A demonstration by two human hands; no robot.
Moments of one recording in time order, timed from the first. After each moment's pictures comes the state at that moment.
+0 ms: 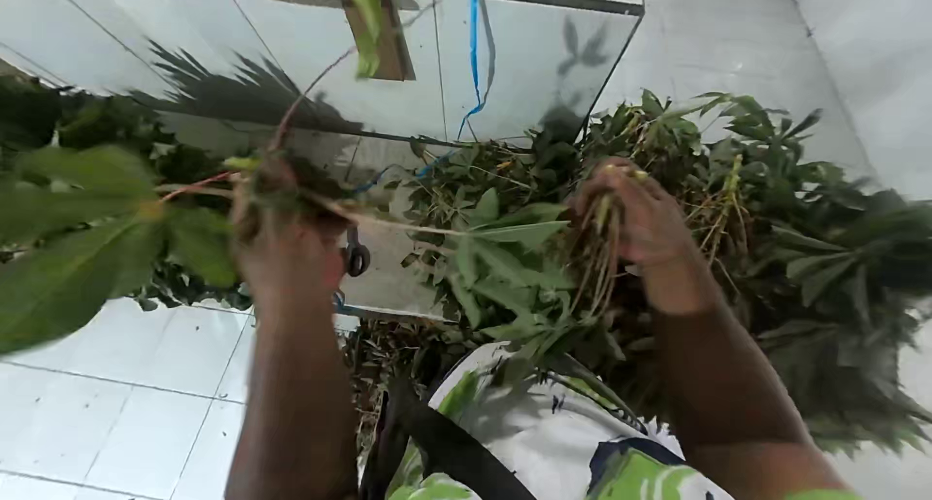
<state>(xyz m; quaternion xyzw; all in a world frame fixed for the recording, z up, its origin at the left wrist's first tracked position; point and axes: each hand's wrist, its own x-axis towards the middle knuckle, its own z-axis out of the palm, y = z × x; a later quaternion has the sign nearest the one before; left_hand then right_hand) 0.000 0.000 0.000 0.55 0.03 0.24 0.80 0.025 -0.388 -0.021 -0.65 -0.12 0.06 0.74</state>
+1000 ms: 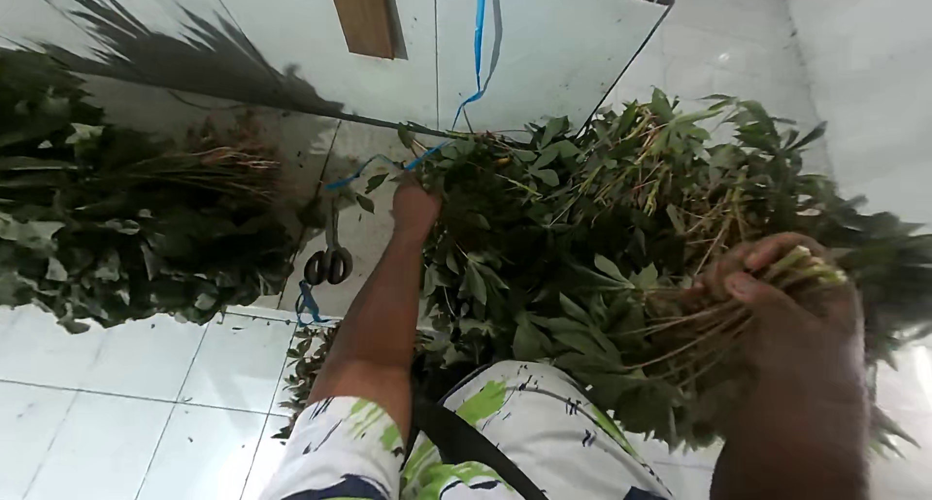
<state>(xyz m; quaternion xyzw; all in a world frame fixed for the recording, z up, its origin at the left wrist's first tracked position) 0.163 -0.075 -0.177 0.92 0.12 -0.05 0.38 -0.063 -0.452 -0.001 -0.76 -0.01 -0.12 0.64</state>
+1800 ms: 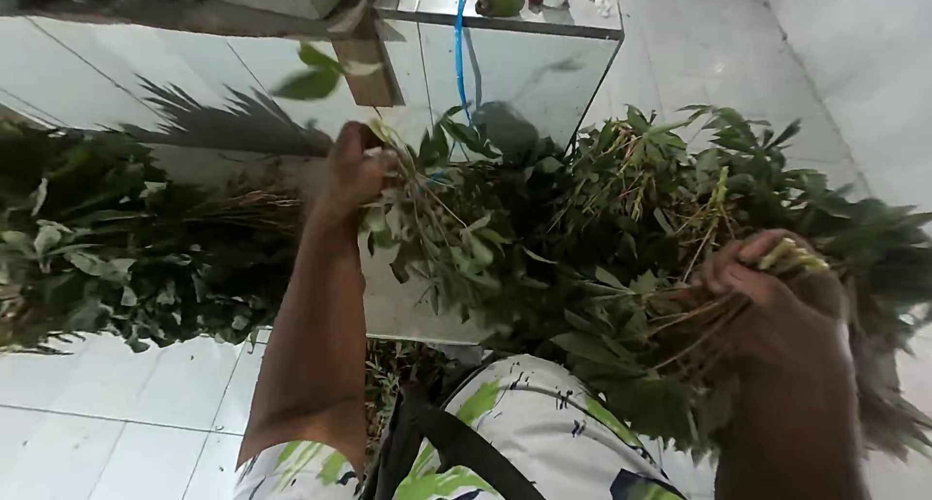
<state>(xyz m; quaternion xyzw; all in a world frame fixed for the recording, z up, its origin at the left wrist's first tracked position) 0.147 -0.013 -0.014 0.80 -0.10 0.04 0.58 -0.072 -0.480 -0.009 -0.69 -0.07 -0.14 0.70</state>
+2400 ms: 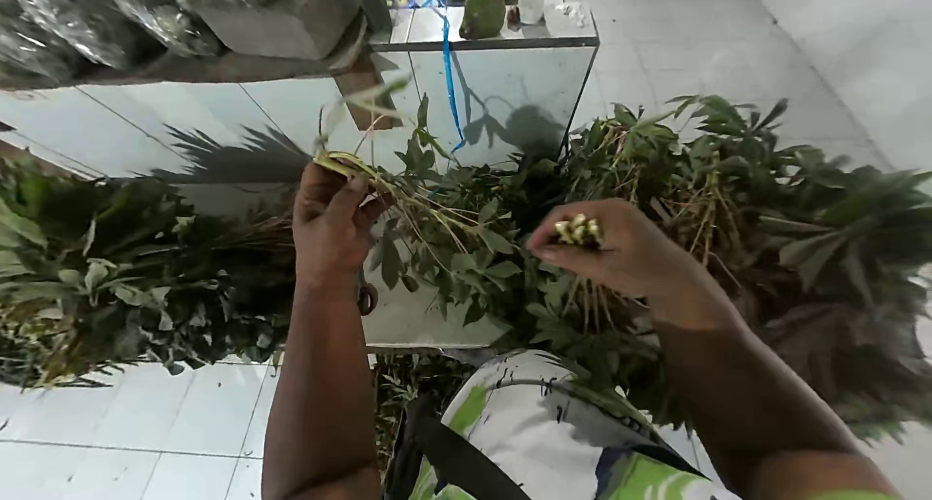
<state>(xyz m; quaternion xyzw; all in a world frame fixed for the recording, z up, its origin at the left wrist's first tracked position) 0.081 -0.011 0.005 0.56 -0.18 0.08 0.81 -0.012 -0.356 0.038 -0.86 -0.25 -0.03 0.44</state>
